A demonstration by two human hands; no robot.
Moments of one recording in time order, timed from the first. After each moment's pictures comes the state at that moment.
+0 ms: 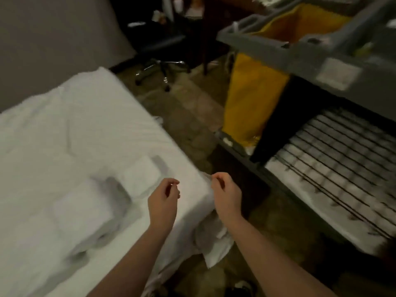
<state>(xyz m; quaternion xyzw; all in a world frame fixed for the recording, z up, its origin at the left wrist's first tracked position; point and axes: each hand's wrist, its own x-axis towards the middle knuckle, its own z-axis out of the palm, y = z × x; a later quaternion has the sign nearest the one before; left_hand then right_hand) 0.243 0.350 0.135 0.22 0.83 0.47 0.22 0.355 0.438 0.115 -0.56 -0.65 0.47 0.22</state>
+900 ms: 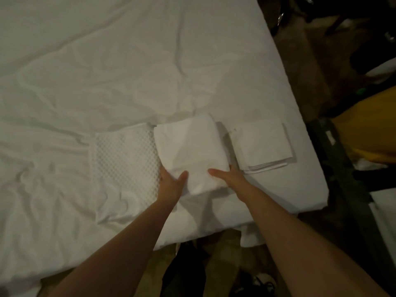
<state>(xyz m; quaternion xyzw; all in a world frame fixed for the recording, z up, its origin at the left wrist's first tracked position) -0.024 0.119 -0.082 -0.09 0.82 0.46 0.32 0.046 0.288 -0.082 -0.48 -0.56 0.66 -0.16</state>
